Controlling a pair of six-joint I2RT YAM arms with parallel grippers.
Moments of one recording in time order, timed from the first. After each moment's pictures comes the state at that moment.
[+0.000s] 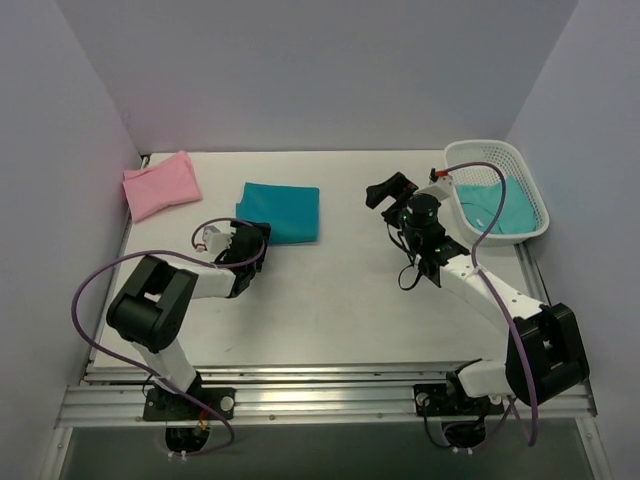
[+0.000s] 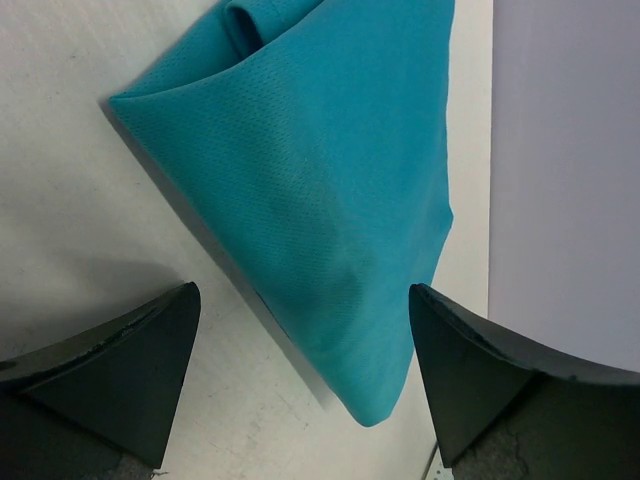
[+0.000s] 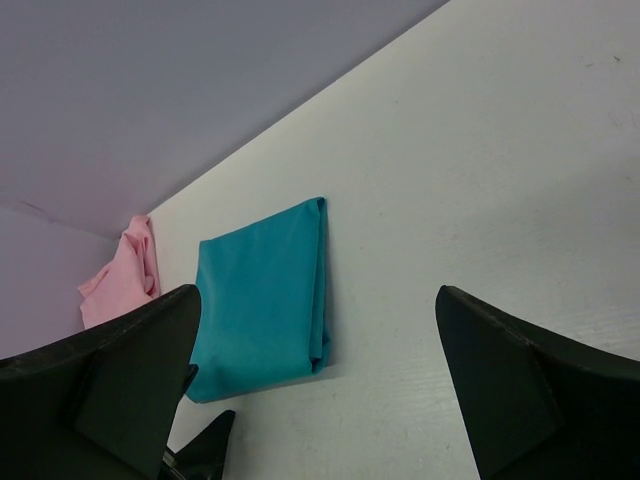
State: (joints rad) left arm -0.45 1.72 0.70 0.43 -0.48 -1.55; right arm 0.40 1.33 0.82 0.27 0.27 0.80
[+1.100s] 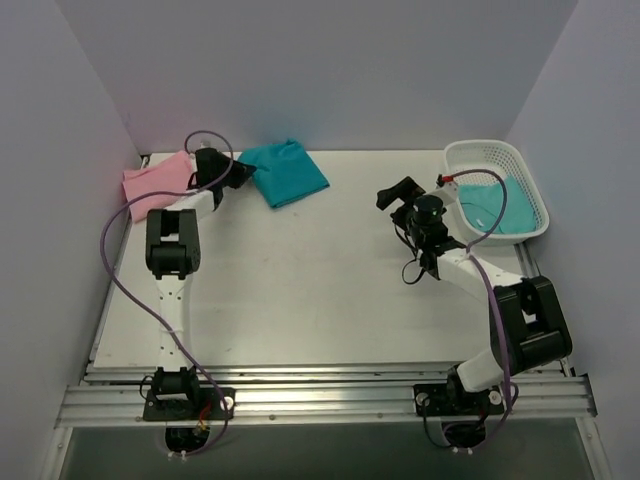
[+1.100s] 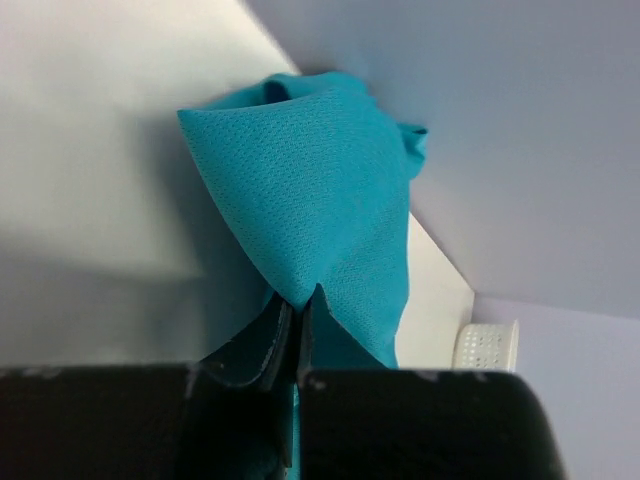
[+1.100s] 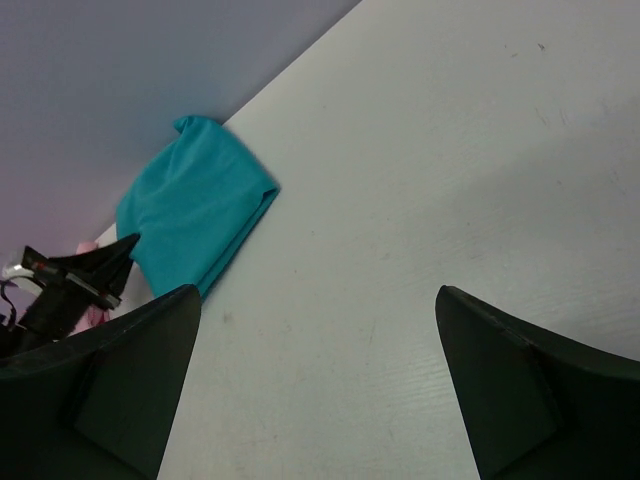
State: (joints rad) left arm -0.05 2.52 1.83 0.31 0.27 -1.16; right arm 0.28 1.50 0.78 0.42 0.21 0.81
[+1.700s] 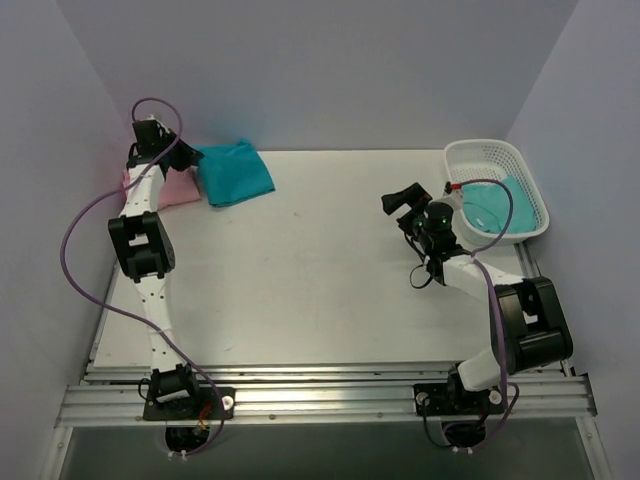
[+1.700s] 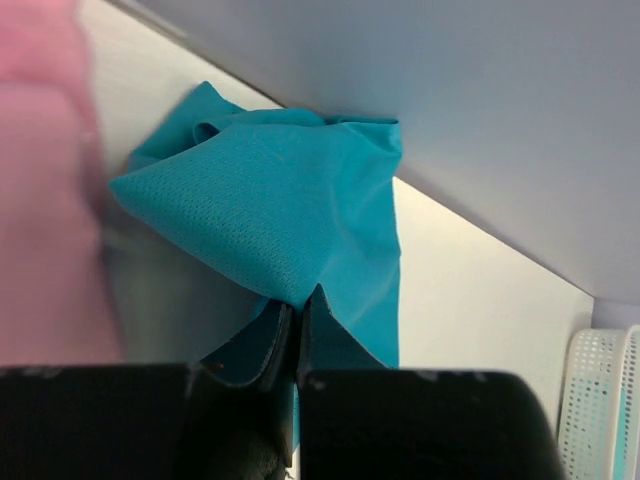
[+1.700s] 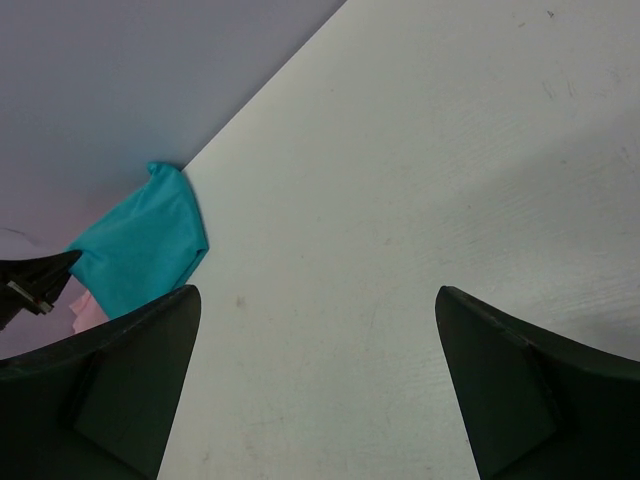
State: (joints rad) left arm 0.16 2.55 2.37 -0.36 0.38 -0.68; right arm 0.21 1.50 0.68 0.53 0.07 0.87
